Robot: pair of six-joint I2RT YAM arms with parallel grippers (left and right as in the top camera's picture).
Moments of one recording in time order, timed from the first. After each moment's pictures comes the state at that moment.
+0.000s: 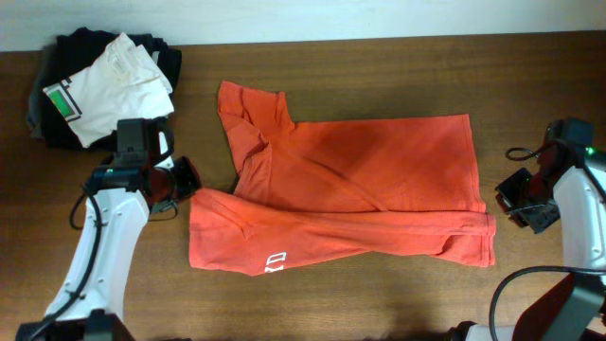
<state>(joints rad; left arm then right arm) 0.06 1.49 1.08 -0.77 0.14 -0.39 -0.43 1.54 1.19 -1.13 0.03 0.58</state>
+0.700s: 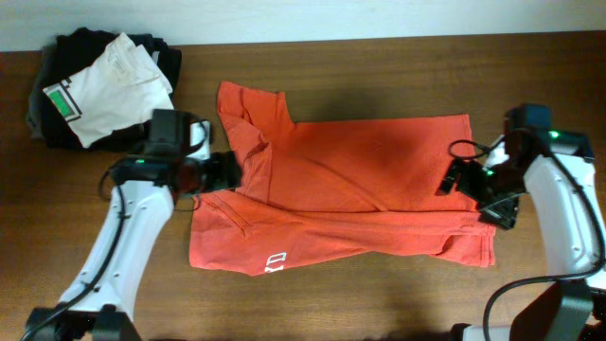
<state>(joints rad) -0.13 1.53 1.13 -0.71 0.22 -0.20 -0.19 1.55 1.26 -1.27 -0.22 0.33</state>
